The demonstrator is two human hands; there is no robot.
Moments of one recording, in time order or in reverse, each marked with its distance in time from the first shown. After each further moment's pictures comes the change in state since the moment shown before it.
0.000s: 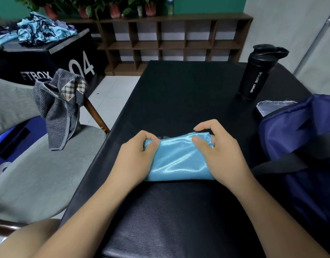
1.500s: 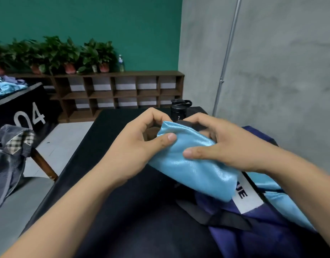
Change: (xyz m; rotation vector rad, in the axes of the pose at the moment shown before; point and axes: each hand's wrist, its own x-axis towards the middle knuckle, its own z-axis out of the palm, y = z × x) left_hand -0.075 0.217 0.002 -0.497 -0.444 0.653; right_hand -0.070 -0.126 -0.236 -0.133 -0.318 -0.158
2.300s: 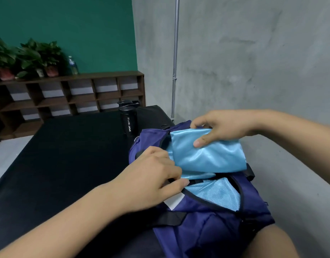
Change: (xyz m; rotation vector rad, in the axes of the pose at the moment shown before) left_hand 0.037 -0.033 0.151 0.883 -0.496 0.472; right_hand -0.058 0.094 -0.148 -0.415 -0.175 0.338
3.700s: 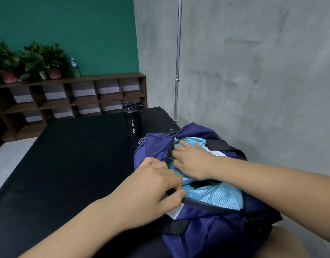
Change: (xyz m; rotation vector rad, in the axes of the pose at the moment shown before) left_hand -0.025 -0.005 0.005 -0.009 0.011 -0.039; right_hand 0.086 0.006 0.125 -0.461 0.124 0.030
